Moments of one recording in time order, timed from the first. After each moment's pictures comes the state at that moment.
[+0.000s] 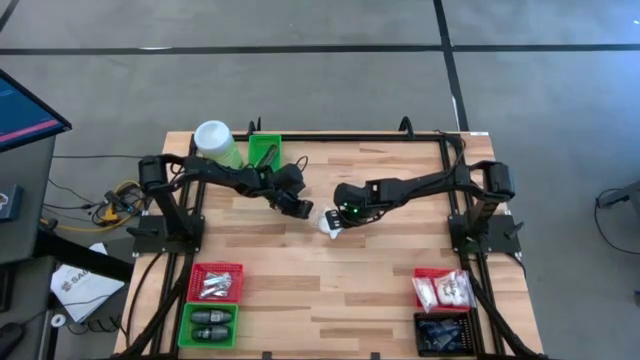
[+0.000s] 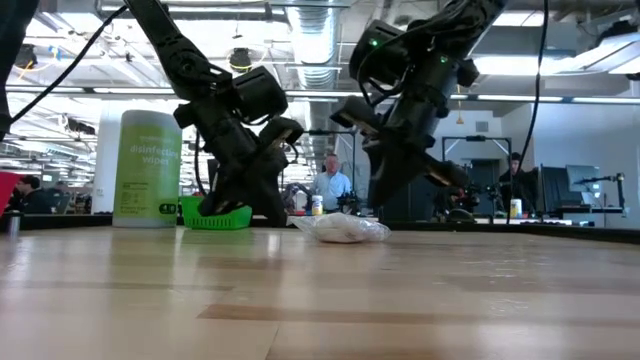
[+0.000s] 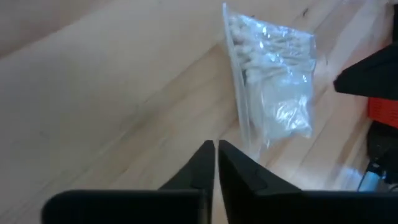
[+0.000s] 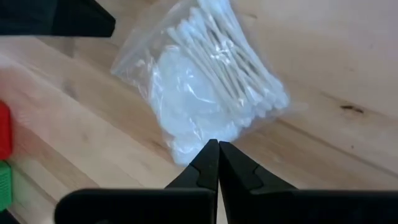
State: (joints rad) left arm 0.31 1.76 0.84 -0.04 0.37 -0.84; right arm -0.08 1.79 1.08 -0.38 -0.11 1.17
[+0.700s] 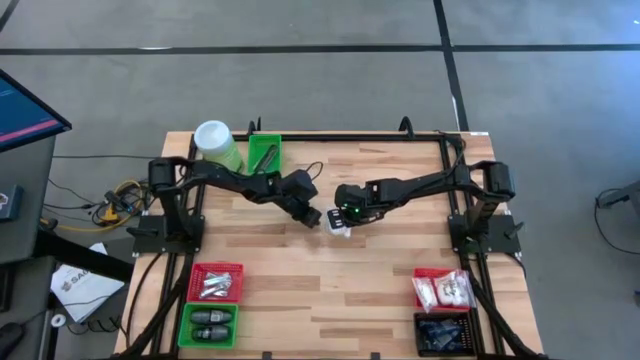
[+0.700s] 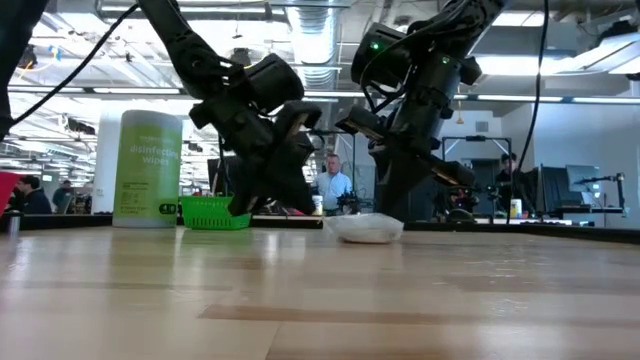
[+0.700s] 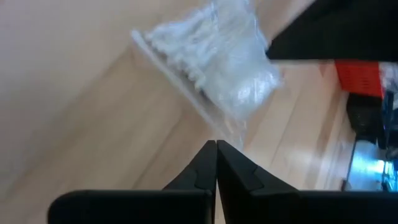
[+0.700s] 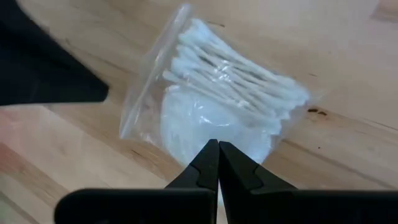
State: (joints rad) left arm 0.23 1.82 0.91 0.07 0.38 -0.74; right arm -0.08 1.79 1.08 -0.44 -0.05 1.18
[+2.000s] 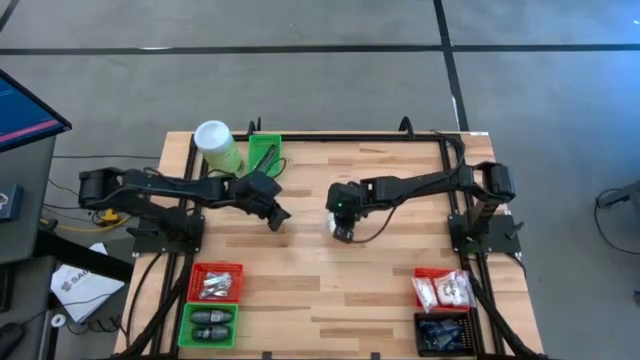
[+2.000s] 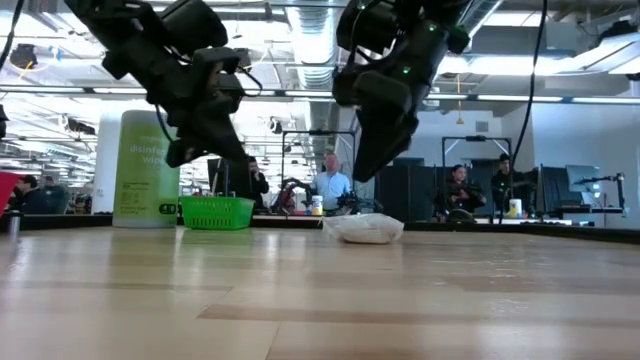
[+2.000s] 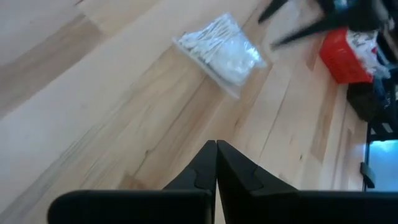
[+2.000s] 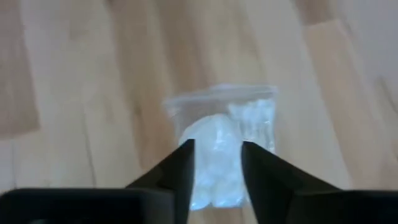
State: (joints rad) left arm 0.18 1.27 0.60 -0.07 0.15 -0.66; right arm -0.04 1.79 1.24 -0.54 0.04 0.22
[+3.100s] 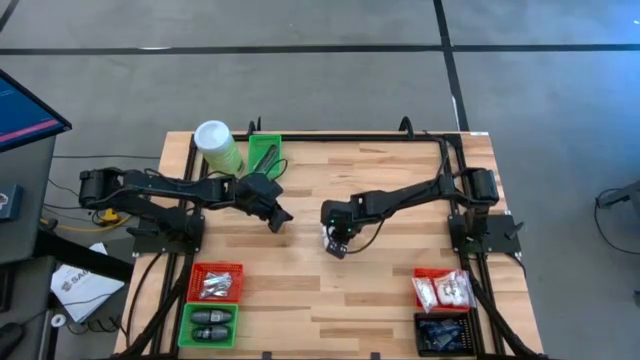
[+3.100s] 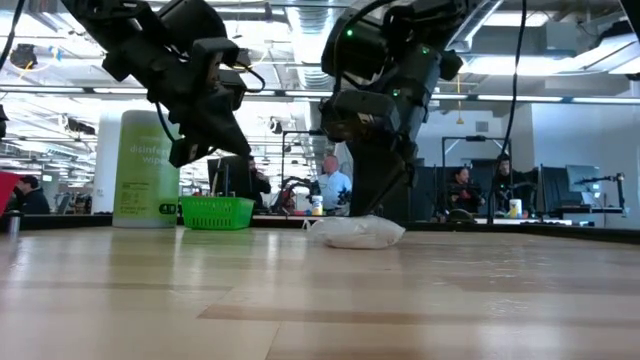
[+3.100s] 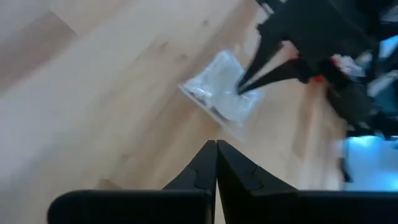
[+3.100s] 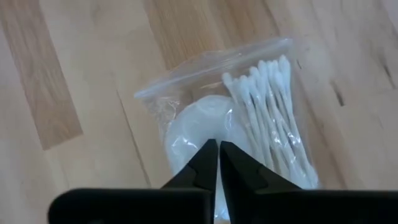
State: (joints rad) left arm 0.17 1.27 0.59 -0.01 0.18 -0.67; right arm 0.02 1.92 1.24 -0.47 -0.10 0.45
